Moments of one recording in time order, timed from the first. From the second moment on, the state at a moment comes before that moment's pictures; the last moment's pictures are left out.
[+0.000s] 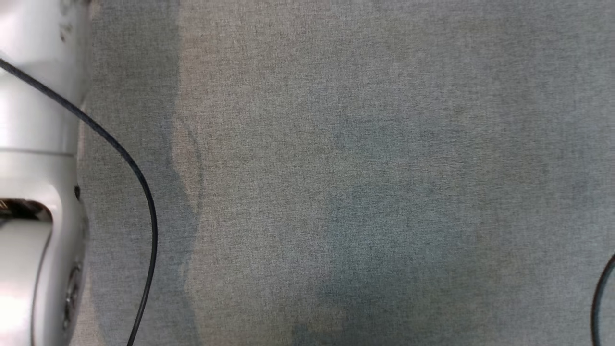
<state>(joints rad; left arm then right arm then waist) -1.52 0.09 -0.19 0.87 -0.41 -0.08 -0.26 -1.52 -0.27 0.17 0.75 0.43 0.13 -0.26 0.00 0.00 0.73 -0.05</state>
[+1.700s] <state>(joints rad) -0.77 0.19 -0.66 1.12 -0.13 -0.13 -0.26 -0.72 -0.52 0.74 0.78 1.11 0.13 0.18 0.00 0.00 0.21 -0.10</state>
